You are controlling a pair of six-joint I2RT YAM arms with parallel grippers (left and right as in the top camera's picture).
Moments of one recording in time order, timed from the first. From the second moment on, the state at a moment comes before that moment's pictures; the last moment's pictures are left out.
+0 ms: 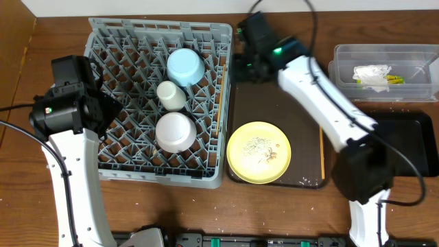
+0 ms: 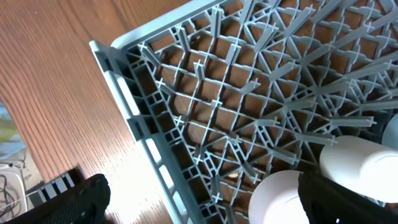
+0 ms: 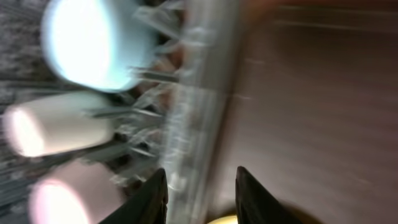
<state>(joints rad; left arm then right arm) 0.25 1.35 1.49 -1.34 -0.35 -0.73 0.54 2.11 1.99 -0.94 -0.16 0.53</state>
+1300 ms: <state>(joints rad) 0.25 1.35 1.49 -1.34 -0.35 -0.73 0.25 2.04 1.47 -1.13 0.07 0.30</state>
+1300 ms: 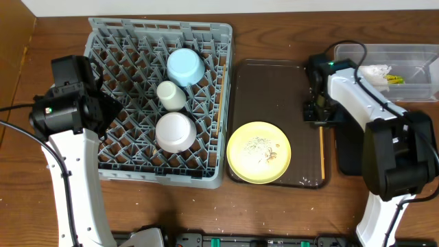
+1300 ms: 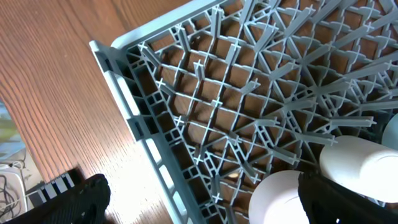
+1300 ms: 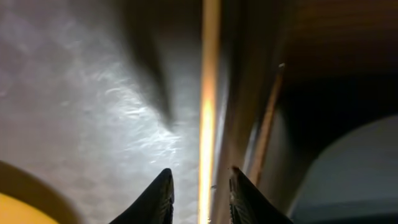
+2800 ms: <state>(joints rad) 0.25 1.35 1.49 -1.34 -0.35 -0.73 0.28 2.03 1.77 -0.67 -0.50 0.44</state>
